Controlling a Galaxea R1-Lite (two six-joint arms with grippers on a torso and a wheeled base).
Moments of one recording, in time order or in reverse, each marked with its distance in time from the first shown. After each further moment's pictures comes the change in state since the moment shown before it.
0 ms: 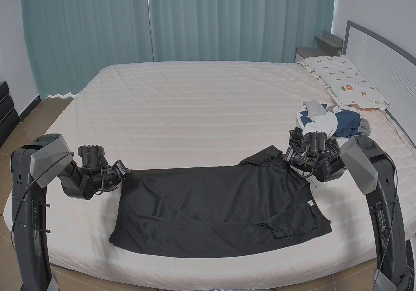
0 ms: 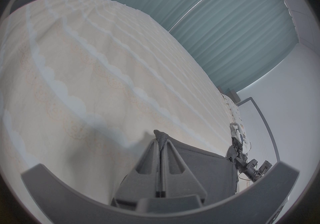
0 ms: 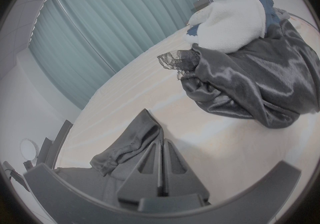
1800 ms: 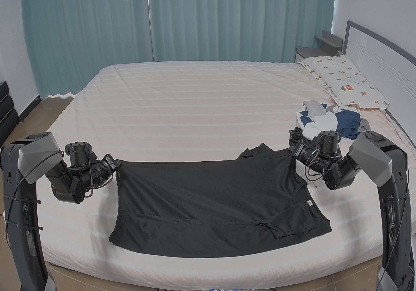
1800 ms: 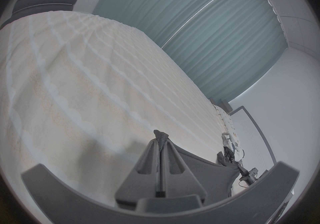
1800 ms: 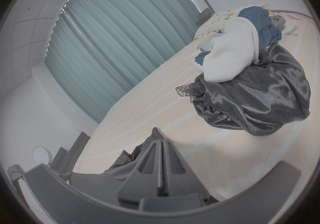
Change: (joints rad) left arm 0.040 -0.086 0.155 -0.221 0.007 -0.016; right arm -0.025 -0.139 0.333 -0.387 0.061 0.085
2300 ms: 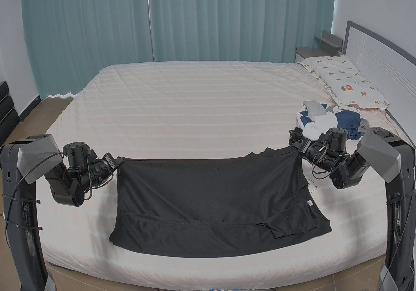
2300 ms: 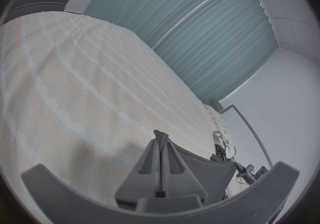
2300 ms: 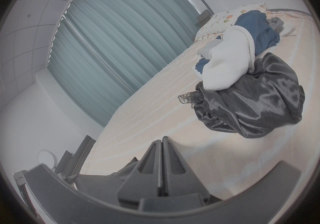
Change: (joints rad) left arm 0.000 -0.006 0.044 -0.107 -0.068 -0.007; right arm -0.027 -0.073 0.101 -0.064 0.047 0.035
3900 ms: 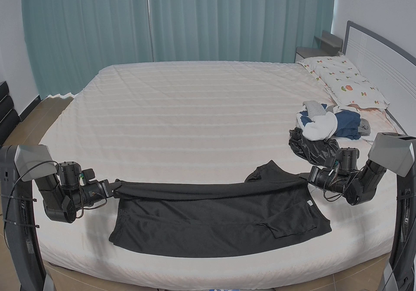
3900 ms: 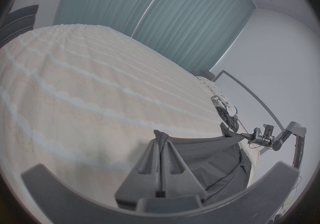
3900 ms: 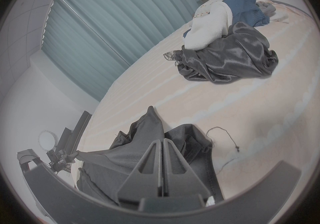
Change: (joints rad) left arm 0.073 0.018 0.223 -0.106 -0.207 0.392; right arm -0.044 -0.109 0.367 0.004 0.142 -0.160
